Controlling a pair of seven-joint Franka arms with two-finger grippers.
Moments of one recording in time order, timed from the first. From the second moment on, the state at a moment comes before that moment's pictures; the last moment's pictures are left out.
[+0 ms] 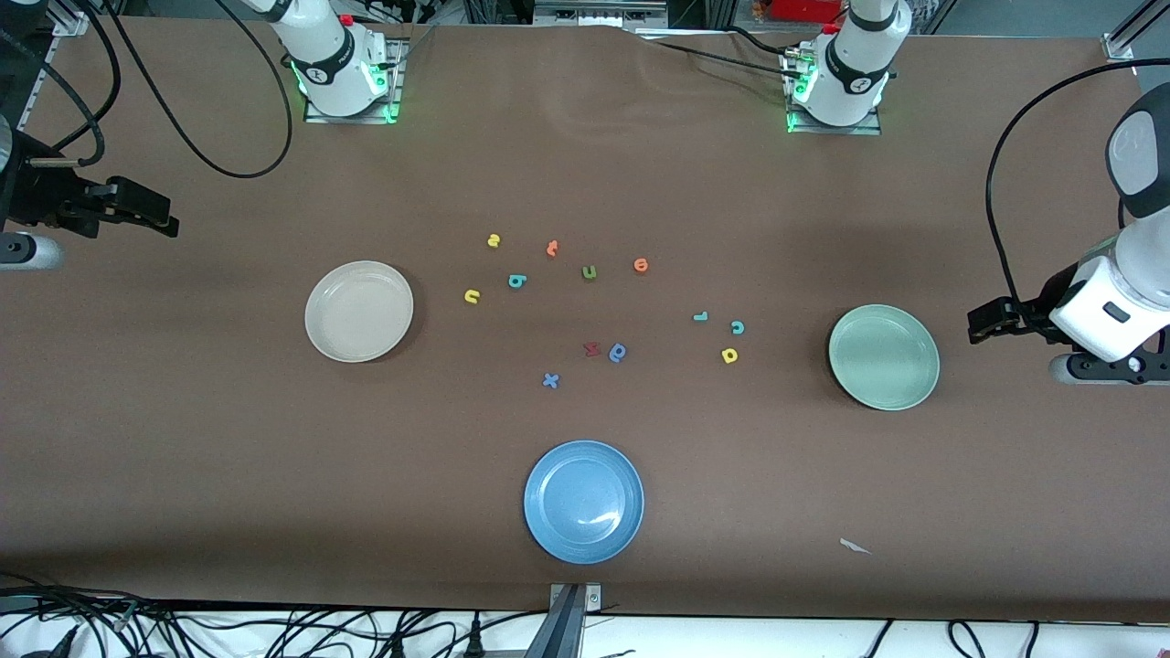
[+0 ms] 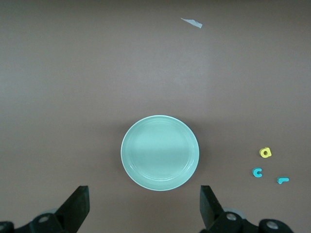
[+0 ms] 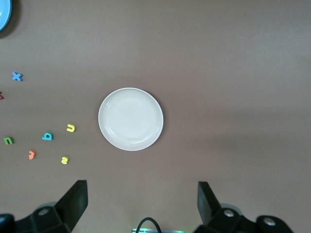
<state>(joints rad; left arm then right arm) 0.04 0.28 -0.05 -1.49 0.06 1.75 -0.01 0.14 0.15 -0.12 -1.40 0.05 1.43 0.01</state>
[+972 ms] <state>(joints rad) 0.04 0.28 -0.05 -1.49 0.00 1.75 -0.01 0.13 0.18 -0.12 -1.40 0.04 1.55 0.01</state>
